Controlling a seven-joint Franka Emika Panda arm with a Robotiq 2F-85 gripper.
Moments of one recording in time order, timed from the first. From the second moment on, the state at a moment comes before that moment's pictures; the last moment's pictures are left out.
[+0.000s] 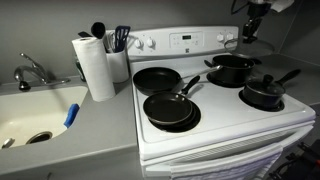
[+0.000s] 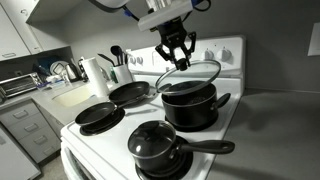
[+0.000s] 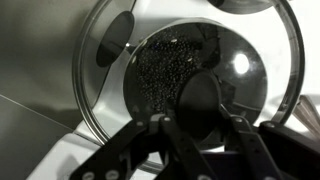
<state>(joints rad) -0.09 0.05 -0.13 -1.83 -0.12 2.03 -0.37</state>
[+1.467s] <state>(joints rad) -0.11 0.16 -0.12 -1.87 0.15 2.38 -0.38</state>
